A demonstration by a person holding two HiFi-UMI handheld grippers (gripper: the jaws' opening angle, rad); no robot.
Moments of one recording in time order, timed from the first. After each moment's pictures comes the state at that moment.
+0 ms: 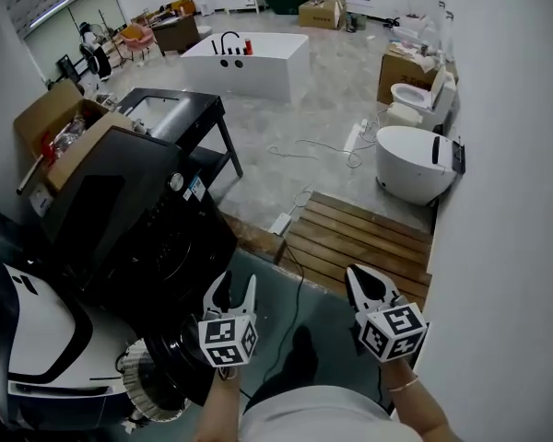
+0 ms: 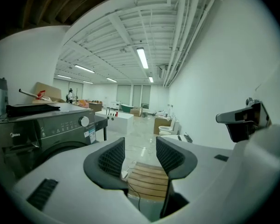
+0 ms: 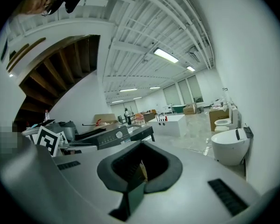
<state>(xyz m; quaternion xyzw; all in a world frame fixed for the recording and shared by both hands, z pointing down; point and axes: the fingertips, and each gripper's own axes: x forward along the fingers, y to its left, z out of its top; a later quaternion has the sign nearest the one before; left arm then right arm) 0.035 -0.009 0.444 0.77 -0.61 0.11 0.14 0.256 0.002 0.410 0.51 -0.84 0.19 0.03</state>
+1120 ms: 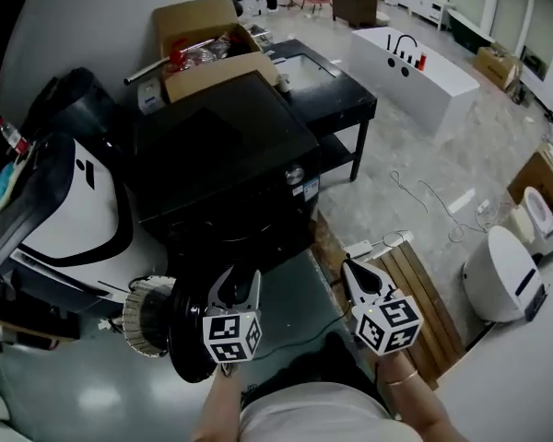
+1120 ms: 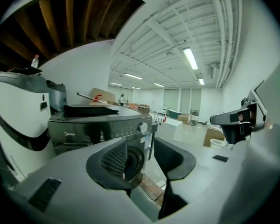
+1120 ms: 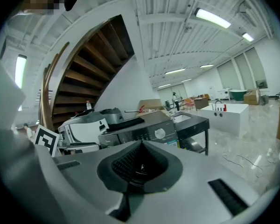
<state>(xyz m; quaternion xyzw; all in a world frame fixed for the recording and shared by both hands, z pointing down) -0.172 -0.085 0.437 0.54 -0.82 0.05 0.16 -0.010 -0.205 0.411 0.19 -0.96 0.17 0.10</state>
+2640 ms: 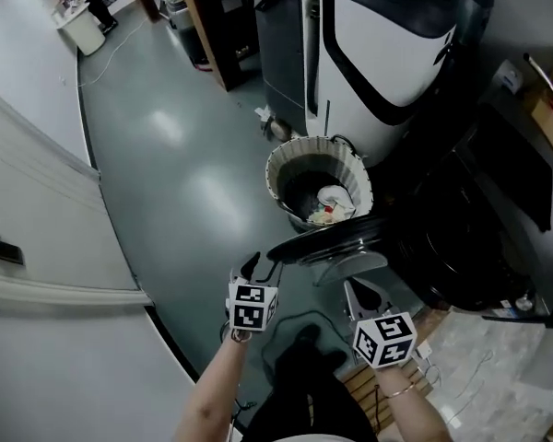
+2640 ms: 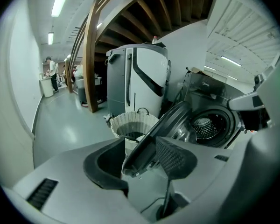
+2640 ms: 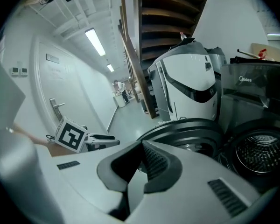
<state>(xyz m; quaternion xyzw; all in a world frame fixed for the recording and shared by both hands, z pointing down) -0.229 0.433 0.667 0.01 -0.94 -0.05 0.35 -0.242 0.258 0.591 -0.41 -0.85 0.03 0.32</state>
